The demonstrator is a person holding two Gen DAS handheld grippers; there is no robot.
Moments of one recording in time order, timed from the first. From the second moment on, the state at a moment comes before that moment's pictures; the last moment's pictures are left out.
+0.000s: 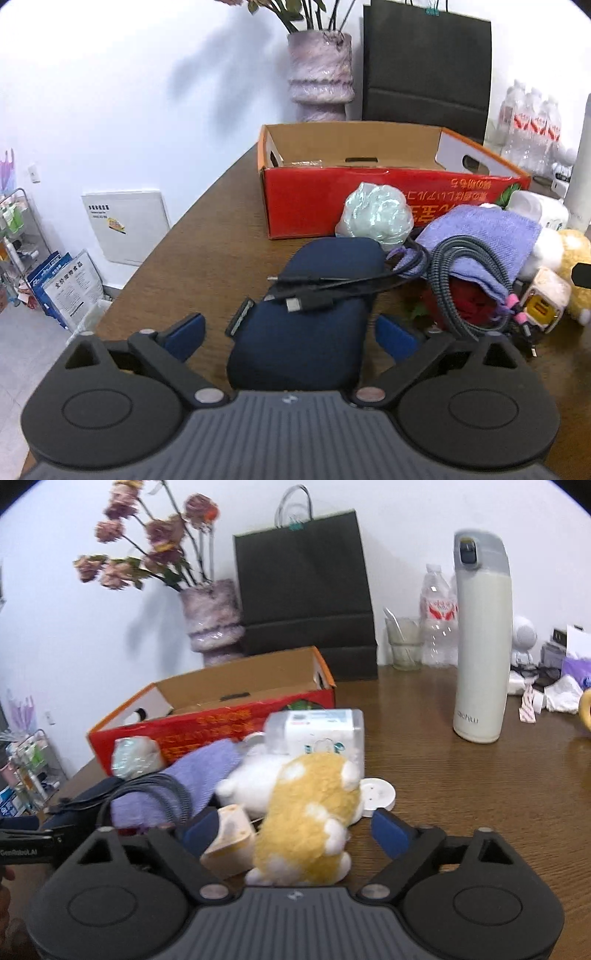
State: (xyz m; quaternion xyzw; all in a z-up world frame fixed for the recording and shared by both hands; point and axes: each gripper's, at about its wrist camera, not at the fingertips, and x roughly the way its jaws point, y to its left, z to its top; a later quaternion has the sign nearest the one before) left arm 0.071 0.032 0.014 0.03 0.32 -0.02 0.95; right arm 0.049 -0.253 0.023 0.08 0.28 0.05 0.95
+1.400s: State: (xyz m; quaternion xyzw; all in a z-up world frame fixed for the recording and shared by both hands) left arm -0.045 0.020 0.022 -0.04 0.34 -0.04 0.94; right arm -0.038 -0.268 0.026 0.04 0.26 0.03 0.96
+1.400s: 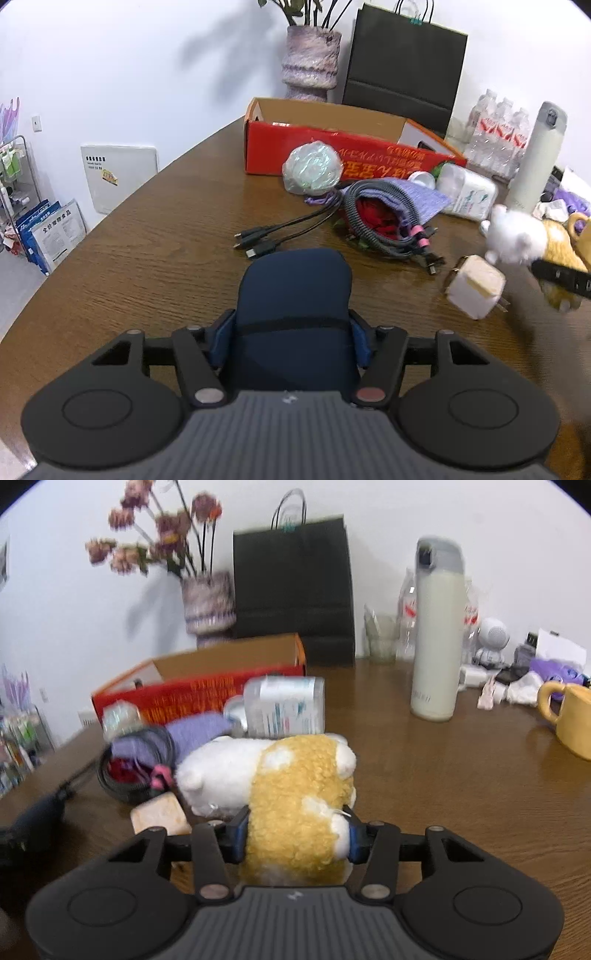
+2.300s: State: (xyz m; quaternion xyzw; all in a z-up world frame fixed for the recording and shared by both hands) left arm 0.157 -0.011 0.089 0.01 0.31 -0.04 0.95; right arm 0.200 -0.195 0.064 0.05 0.34 0.10 0.93
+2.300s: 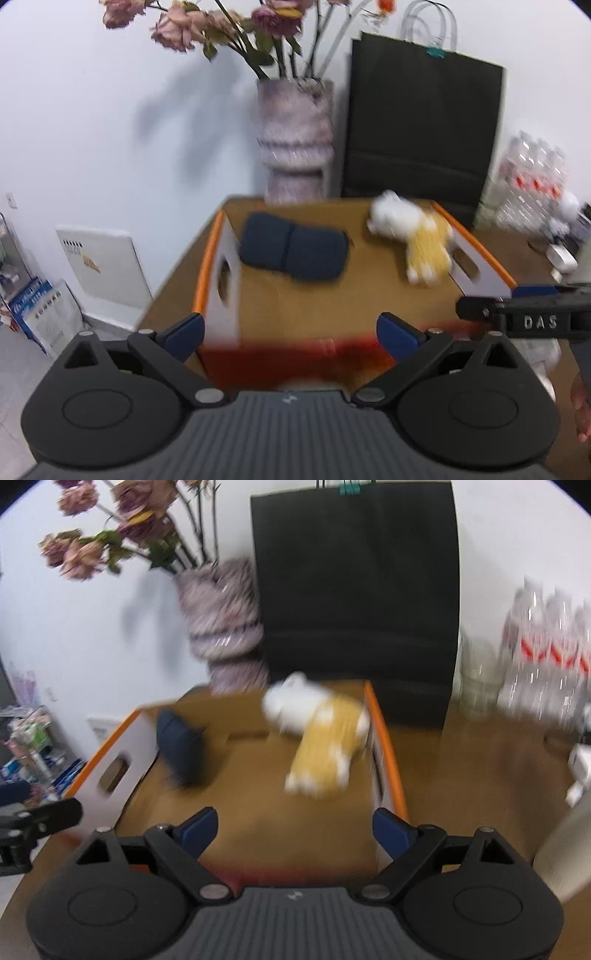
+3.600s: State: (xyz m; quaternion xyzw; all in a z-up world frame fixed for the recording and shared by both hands) left arm -0.058 0.008 0.010 -0.01 0.33 -0.02 0.95; right arm -0.053 -0.209 0.016 -0.02 0.30 0.13 0.94
